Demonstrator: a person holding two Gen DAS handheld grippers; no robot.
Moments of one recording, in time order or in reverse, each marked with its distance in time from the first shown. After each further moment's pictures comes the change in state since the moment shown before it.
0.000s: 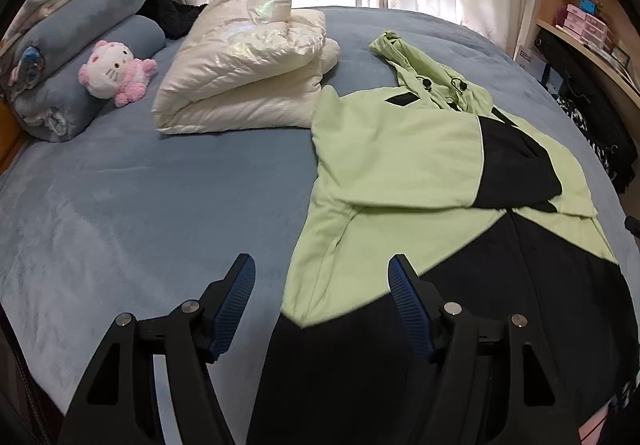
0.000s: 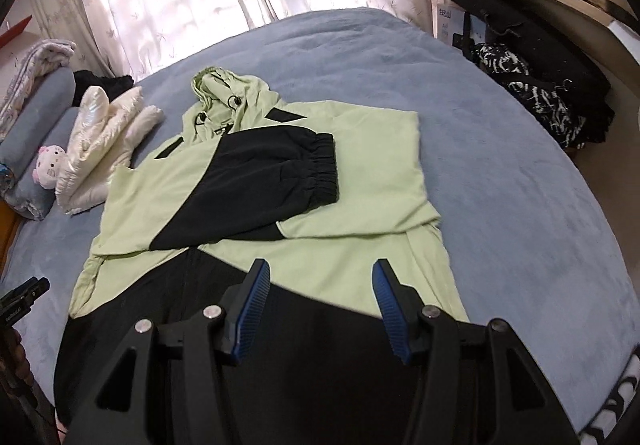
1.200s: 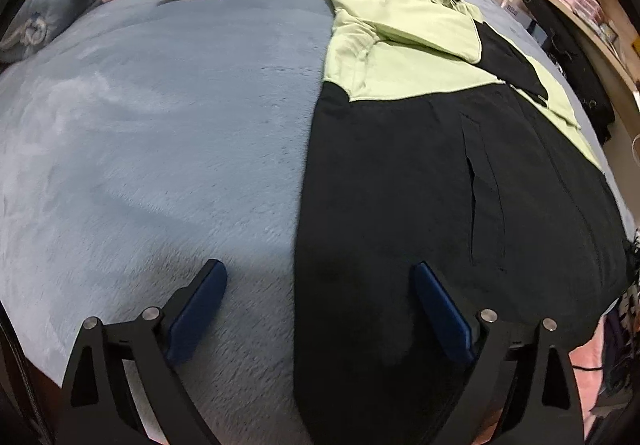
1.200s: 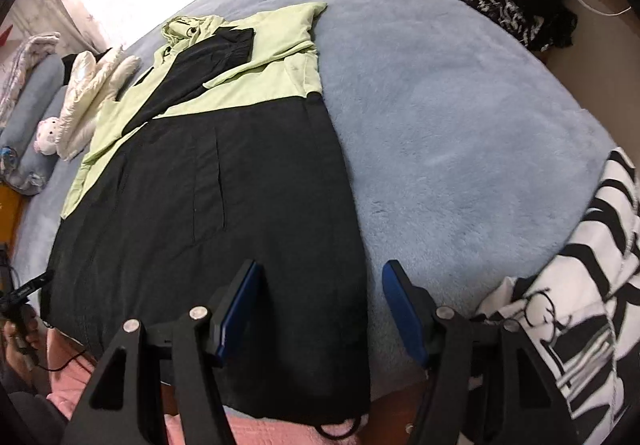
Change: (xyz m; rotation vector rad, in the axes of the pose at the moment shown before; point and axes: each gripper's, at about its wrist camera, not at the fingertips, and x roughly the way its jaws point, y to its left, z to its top) left arm 0.025 0.057 -0.132 -0.015 0.242 -0.154; right arm -0.044 -0.113 -0.149 0.070 0.196 0.038
